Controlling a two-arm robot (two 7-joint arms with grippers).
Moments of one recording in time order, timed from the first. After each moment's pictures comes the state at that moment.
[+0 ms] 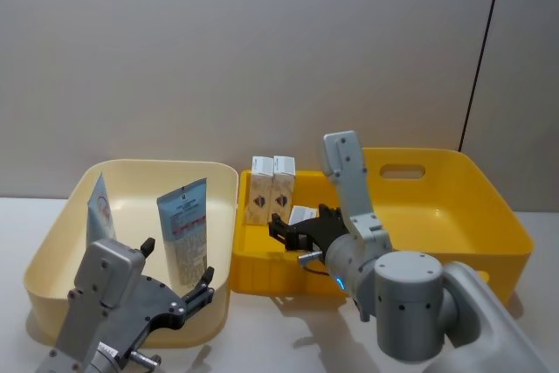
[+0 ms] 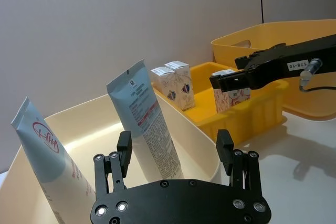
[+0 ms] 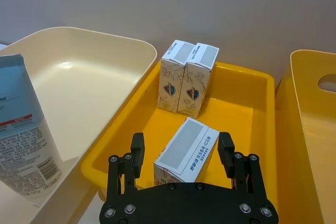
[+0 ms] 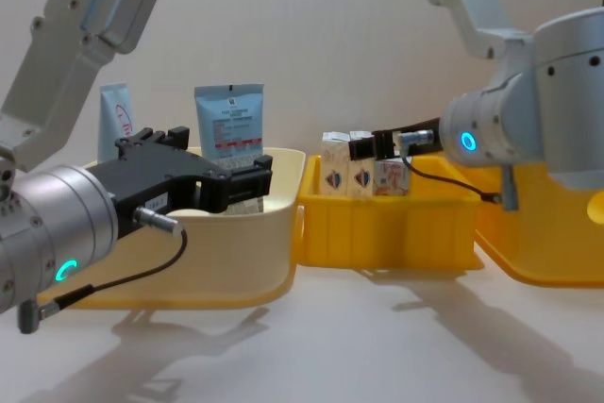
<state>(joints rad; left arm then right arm) -0.23 0.37 0.45 -1.62 -0.20 0.00 -0.01 0.60 0.02 -0.37 -1.22 0.17 0.49 -0.03</state>
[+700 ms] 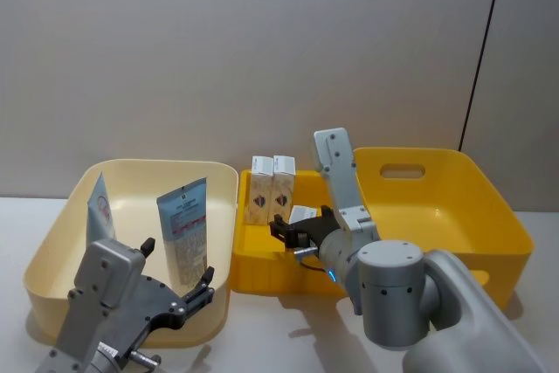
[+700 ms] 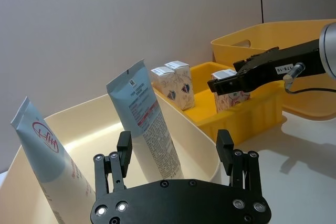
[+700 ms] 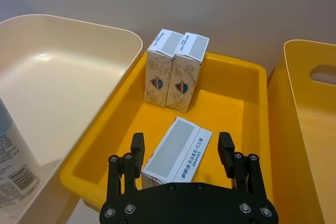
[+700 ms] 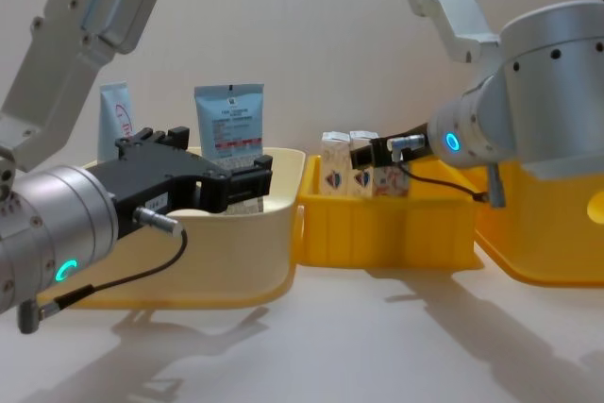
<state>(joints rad) -0.23 0.37 0.45 -1.62 -0.20 0.00 -0.01 0.66 -0.02 -0.36 -1.13 0.14 0.53 -0.08</state>
